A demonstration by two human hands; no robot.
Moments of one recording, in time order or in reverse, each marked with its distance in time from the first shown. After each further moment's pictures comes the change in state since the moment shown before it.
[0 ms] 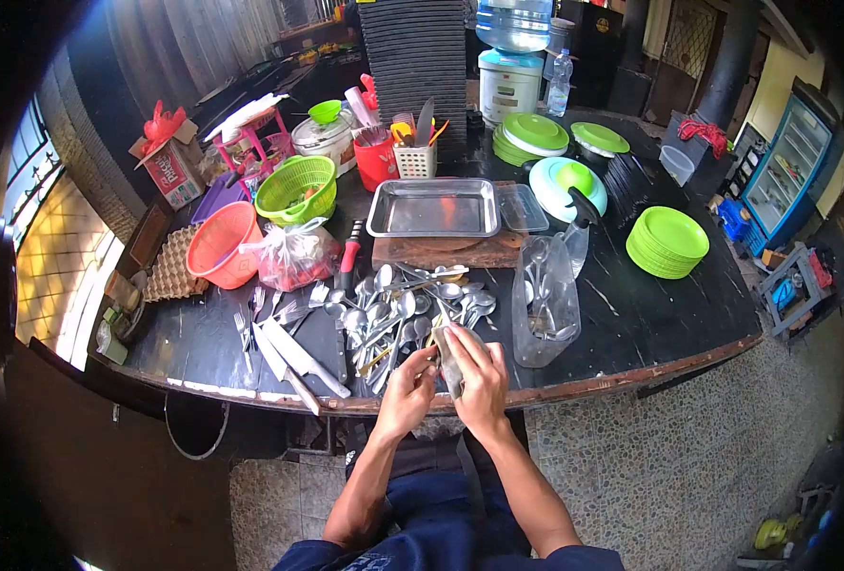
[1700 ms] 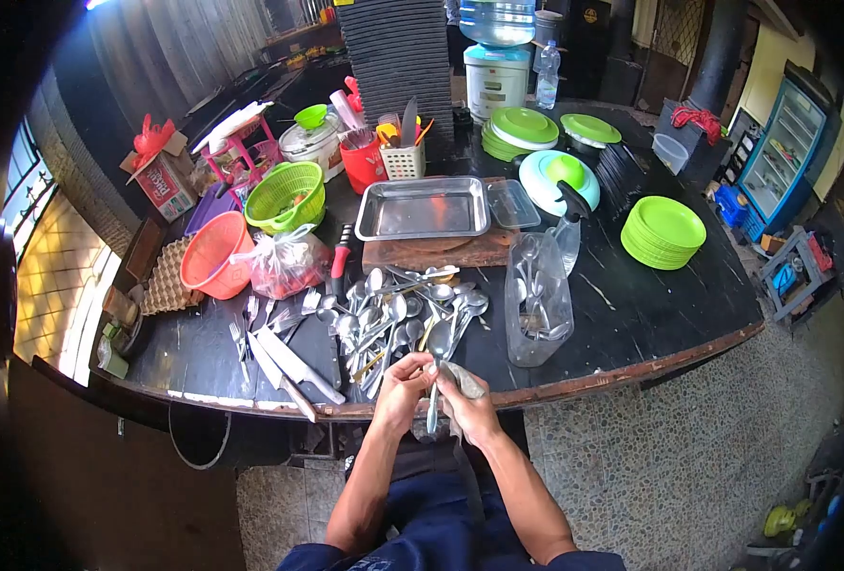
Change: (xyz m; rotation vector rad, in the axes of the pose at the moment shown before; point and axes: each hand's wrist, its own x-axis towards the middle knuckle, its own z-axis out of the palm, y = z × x) left_hand 0.020 -0.025 0.002 -0.446 0.061 -0.222; right_hand -0.047 0.012 0.020 1.253 -0.179 1.074
